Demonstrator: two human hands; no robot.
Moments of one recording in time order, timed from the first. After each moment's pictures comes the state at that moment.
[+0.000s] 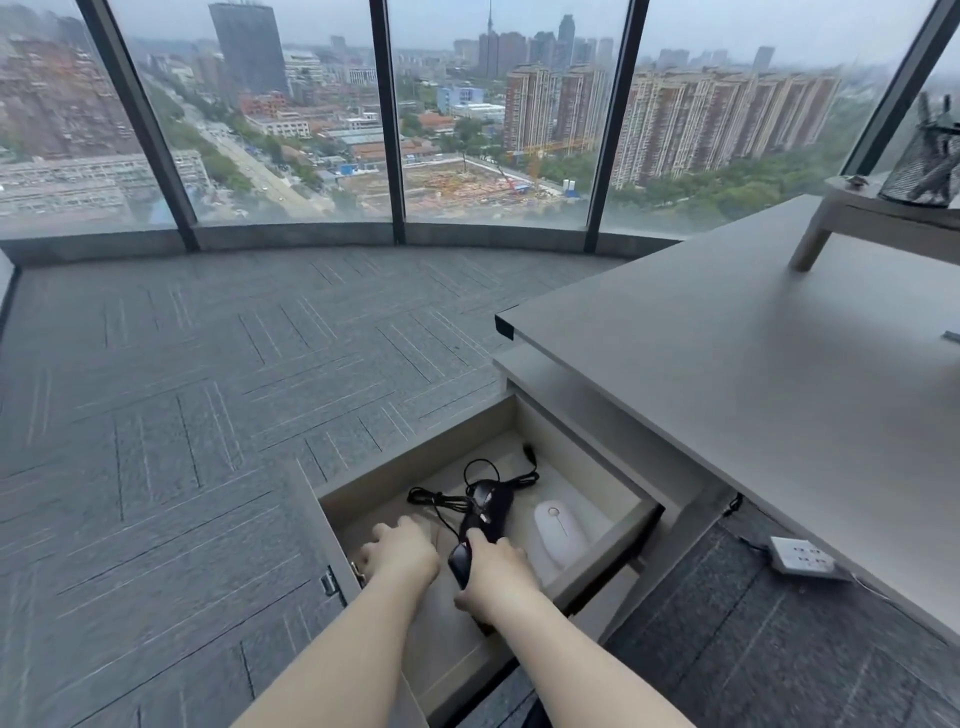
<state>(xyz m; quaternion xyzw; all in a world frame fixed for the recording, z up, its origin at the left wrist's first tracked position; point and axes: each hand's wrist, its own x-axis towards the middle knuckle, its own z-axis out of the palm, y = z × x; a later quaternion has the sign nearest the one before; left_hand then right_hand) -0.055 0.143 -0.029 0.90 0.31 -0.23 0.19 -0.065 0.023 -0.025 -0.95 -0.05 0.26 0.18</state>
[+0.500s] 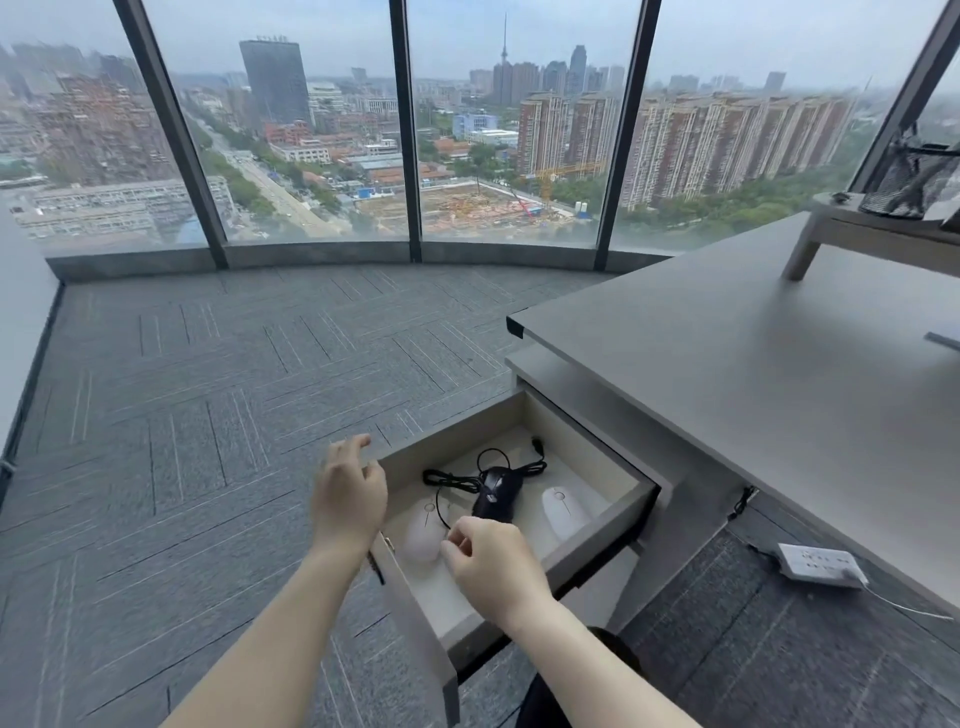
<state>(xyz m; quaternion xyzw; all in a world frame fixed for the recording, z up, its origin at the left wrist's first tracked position) -0.111 0.197 0.037 0.88 0.22 0.22 0.35 -0.139 0.017 0.038 -0.92 -0.17 0.09 0.34</state>
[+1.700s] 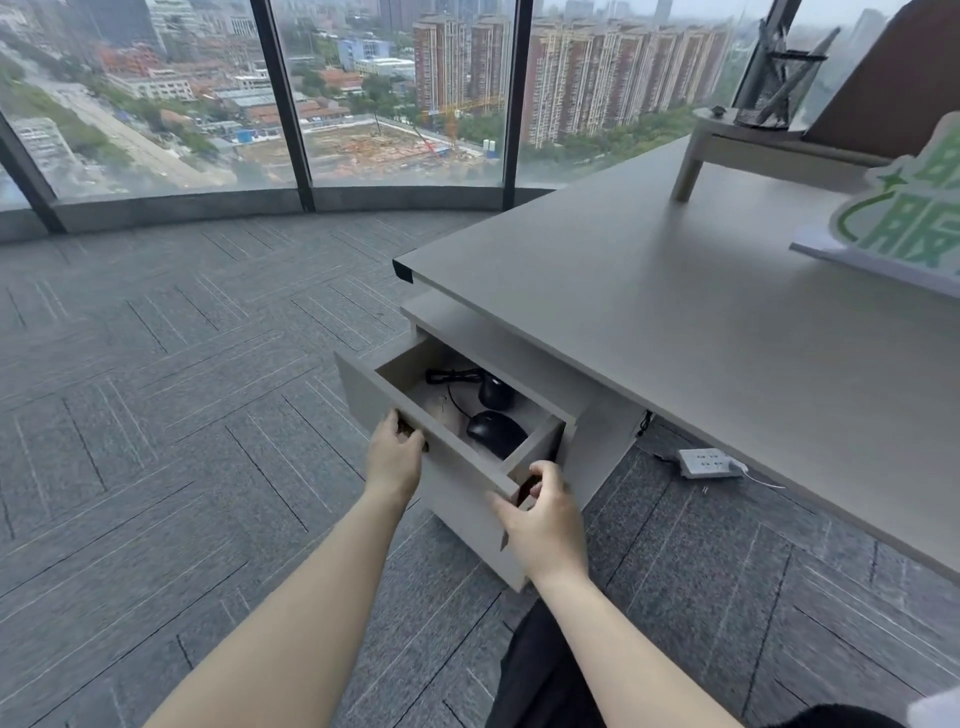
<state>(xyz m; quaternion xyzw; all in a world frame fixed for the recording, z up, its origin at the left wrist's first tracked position) -0.024 0.075 -0.042 0.79 0.16 -0.02 0.59 -0.123 -0.107 -0.013 -0.89 0.13 -0.03 0.44</state>
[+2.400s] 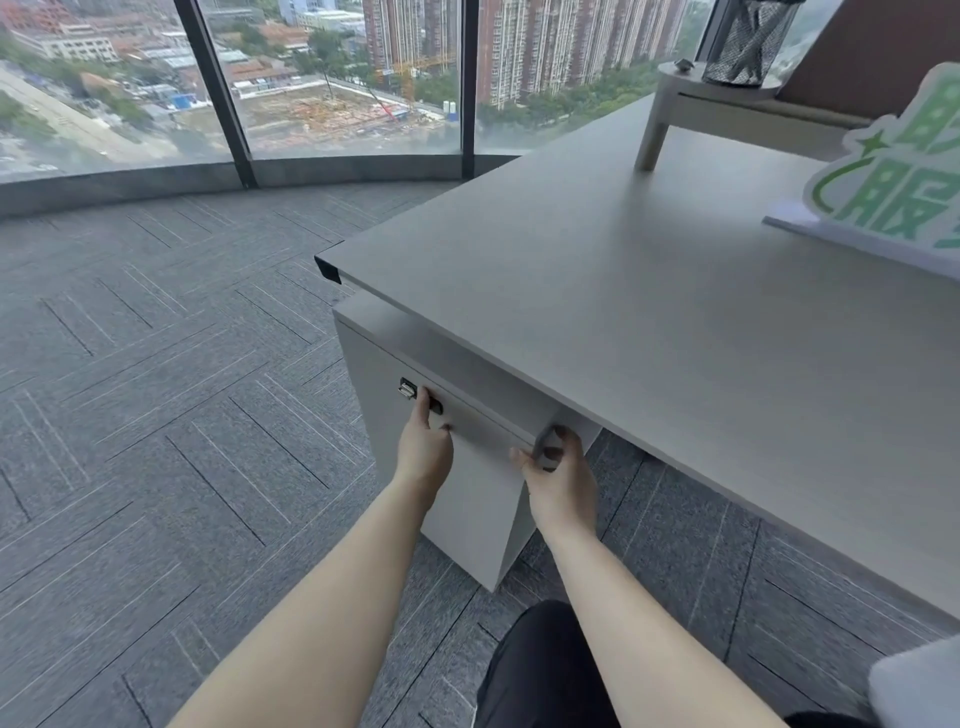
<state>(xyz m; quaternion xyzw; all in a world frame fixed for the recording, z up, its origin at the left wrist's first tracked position) 0.037 -0.023 -0.046 0.78 0.15 -0.09 0.61 -0.046 -0.169 -0.022 -0.81 0.23 -0.10 0.54</state>
